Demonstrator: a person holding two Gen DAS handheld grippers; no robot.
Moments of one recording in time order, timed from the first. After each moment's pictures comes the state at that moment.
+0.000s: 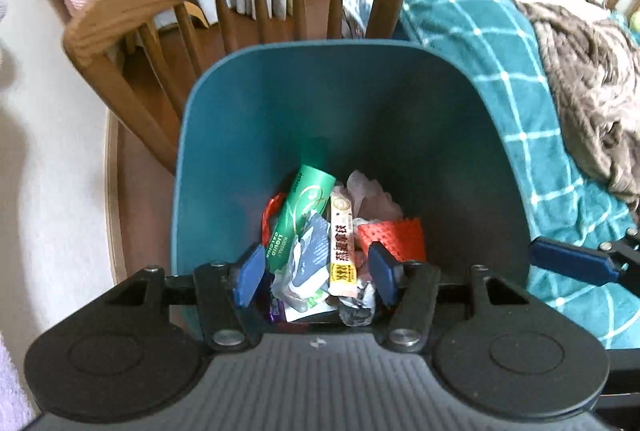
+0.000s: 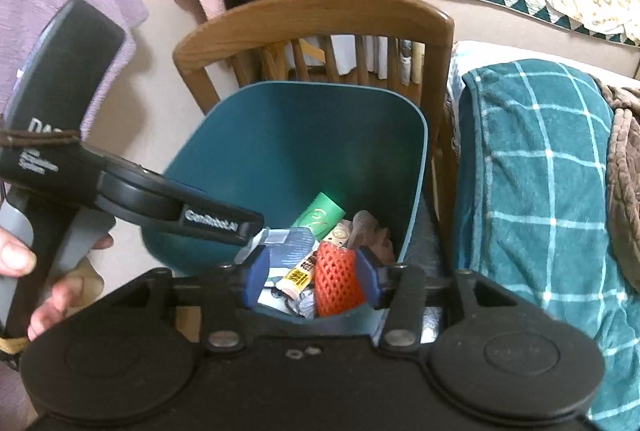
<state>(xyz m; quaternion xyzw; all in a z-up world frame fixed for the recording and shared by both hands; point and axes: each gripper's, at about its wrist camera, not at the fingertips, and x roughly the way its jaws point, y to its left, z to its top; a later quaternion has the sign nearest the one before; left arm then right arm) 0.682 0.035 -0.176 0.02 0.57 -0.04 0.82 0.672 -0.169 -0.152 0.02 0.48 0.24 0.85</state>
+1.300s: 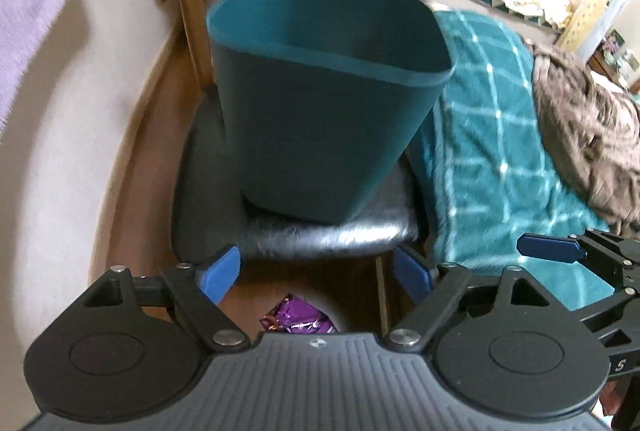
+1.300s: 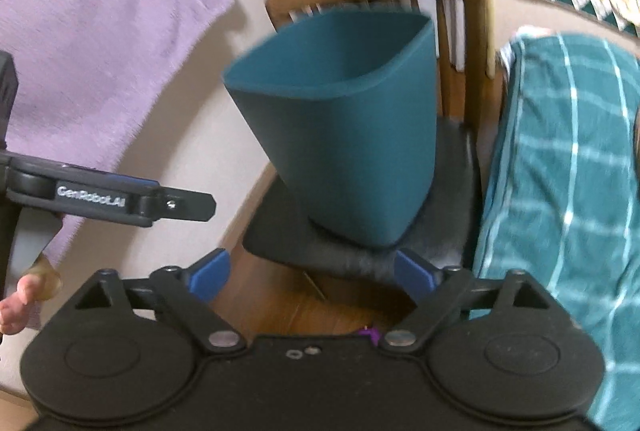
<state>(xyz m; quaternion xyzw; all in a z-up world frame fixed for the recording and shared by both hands) 0.477 -0.008 -0.218 -0.08 0.51 0.05 0.86 0.560 -0.273 -0.209 0.02 0.46 0.37 0.81</state>
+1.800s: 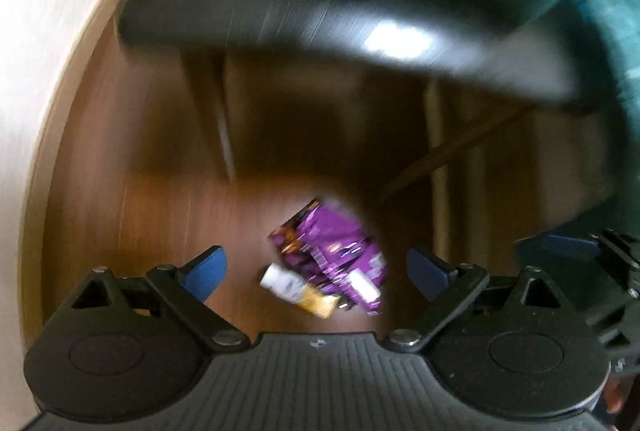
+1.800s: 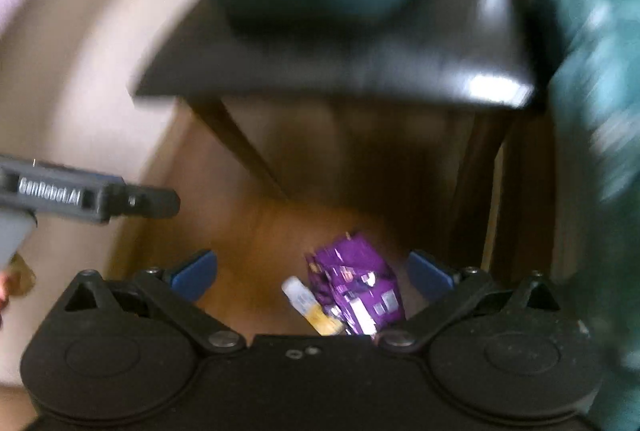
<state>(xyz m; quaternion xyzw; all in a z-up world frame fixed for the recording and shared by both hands) 0.464 0.058 -0.541 -0.14 0.61 0.07 0.78 0.548 -0.214 -0.494 -0.03 0.56 0.33 0.76</state>
